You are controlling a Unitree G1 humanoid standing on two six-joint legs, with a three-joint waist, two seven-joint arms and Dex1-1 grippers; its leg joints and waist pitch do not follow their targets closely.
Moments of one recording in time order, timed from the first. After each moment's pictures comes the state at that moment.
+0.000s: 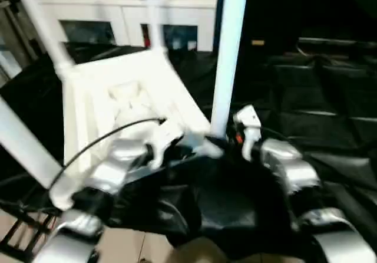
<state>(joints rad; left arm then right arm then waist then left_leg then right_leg) -0.59 0.19 -0.23 0.61 0.04 0.20 -0.81 -0.63 -0.09 0.00 0.82 0.07 0.07 0.58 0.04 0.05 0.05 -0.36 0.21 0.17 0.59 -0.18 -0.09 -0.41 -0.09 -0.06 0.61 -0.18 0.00</state>
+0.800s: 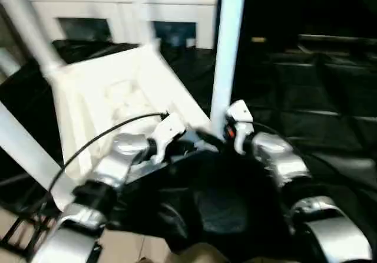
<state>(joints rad) -0.55 0.29 -0.25 0.53 0.01 0.16 -1.03 -0.65 -0.17 0.07 0.86 0.07 -0.03 0.94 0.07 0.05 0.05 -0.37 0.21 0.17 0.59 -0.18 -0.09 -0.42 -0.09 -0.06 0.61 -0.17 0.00</state>
